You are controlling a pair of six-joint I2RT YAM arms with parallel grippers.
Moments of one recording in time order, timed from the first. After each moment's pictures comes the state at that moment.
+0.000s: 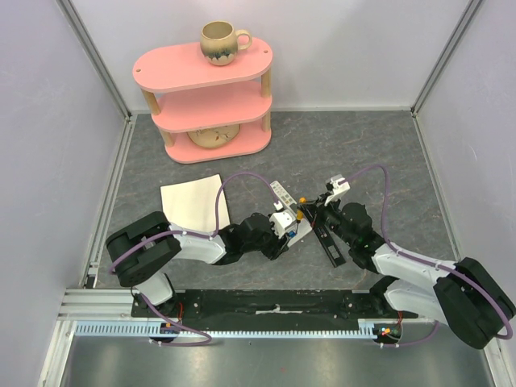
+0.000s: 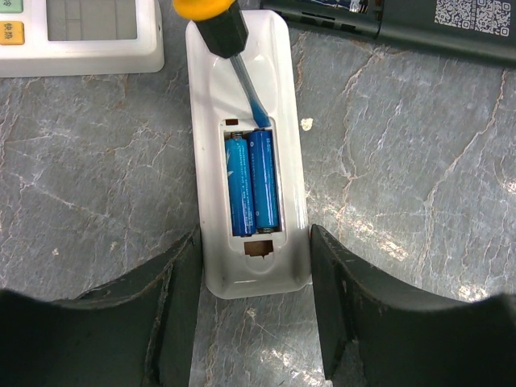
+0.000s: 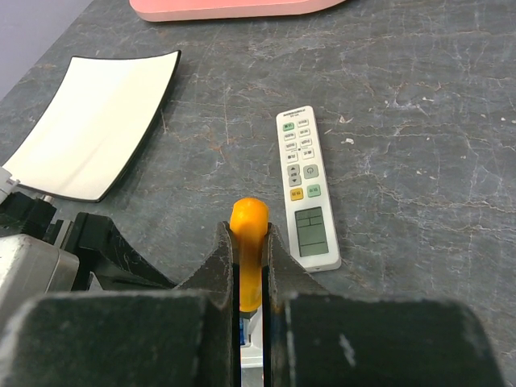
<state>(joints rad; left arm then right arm) -1.04 1.63 0.58 0.46 0.03 -0.08 0.62 1.10 0.26 0.66 -0.02 0.32</state>
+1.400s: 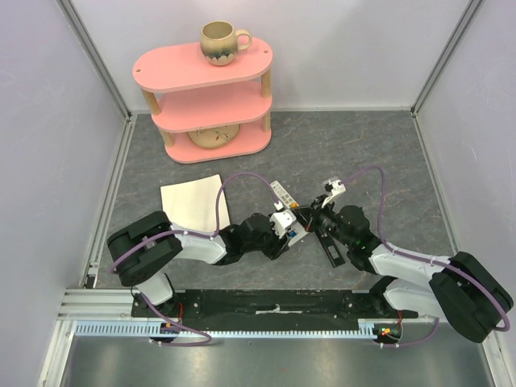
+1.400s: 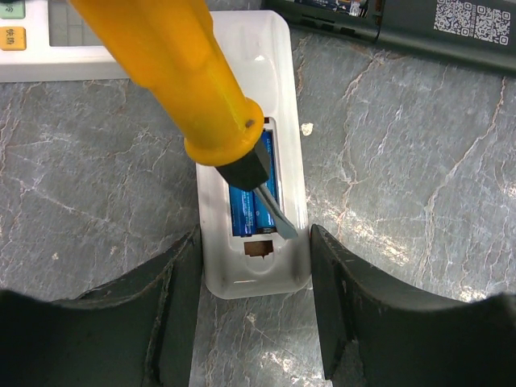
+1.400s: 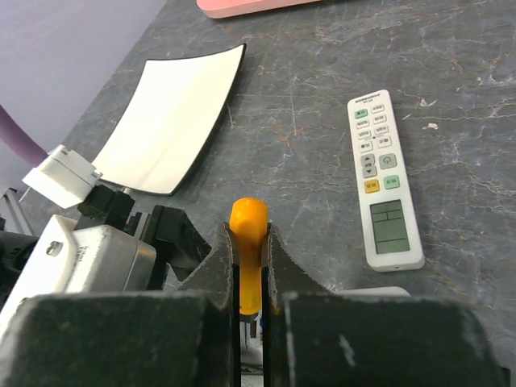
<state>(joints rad) -1.04 1.64 0.58 0.48 0.03 -0.08 0.66 1.15 0.25 0.74 -0.11 0.48</state>
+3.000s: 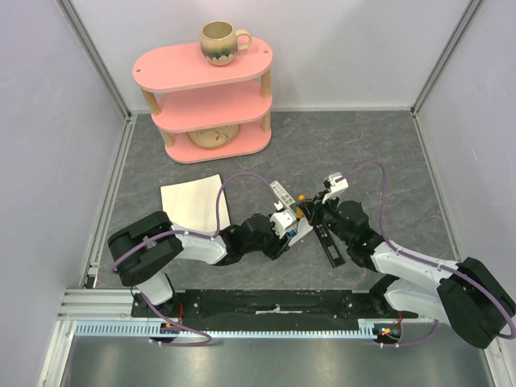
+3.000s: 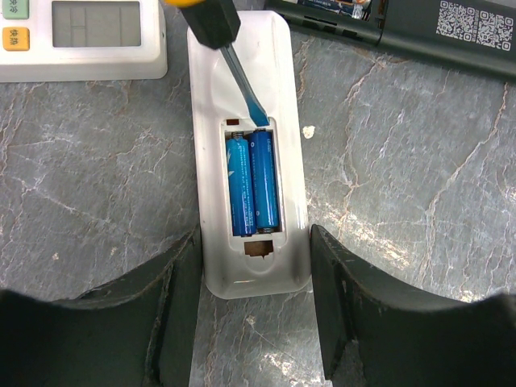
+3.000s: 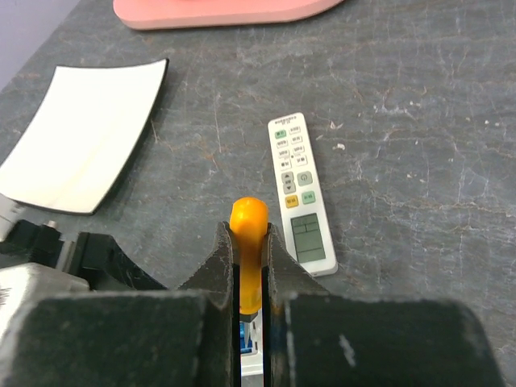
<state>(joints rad) -1.04 1.65 0.58 0.49 0.01 -0.09 0.66 1.08 0.31 0.58 0.07 0.33</state>
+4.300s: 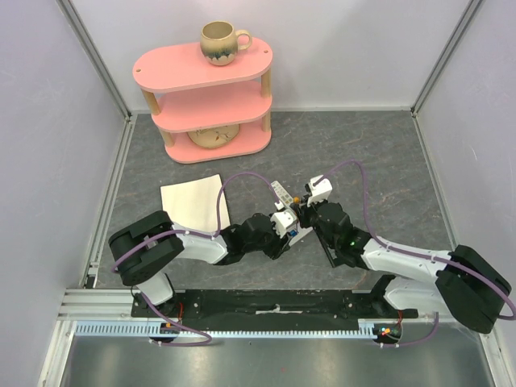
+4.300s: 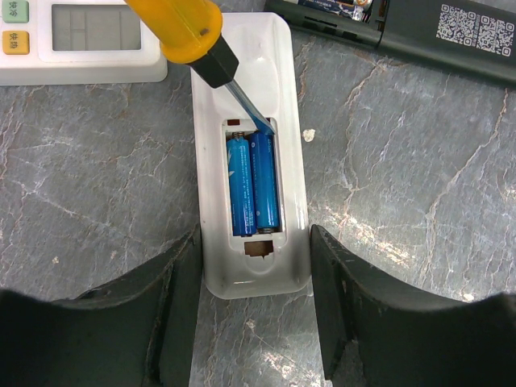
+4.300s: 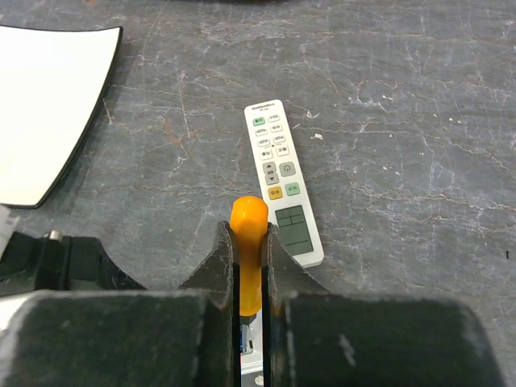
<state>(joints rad) -1.04 1.65 0.59 0.48 0.01 -0.09 0.84 1.17 0.40 0.46 0.35 0.22</state>
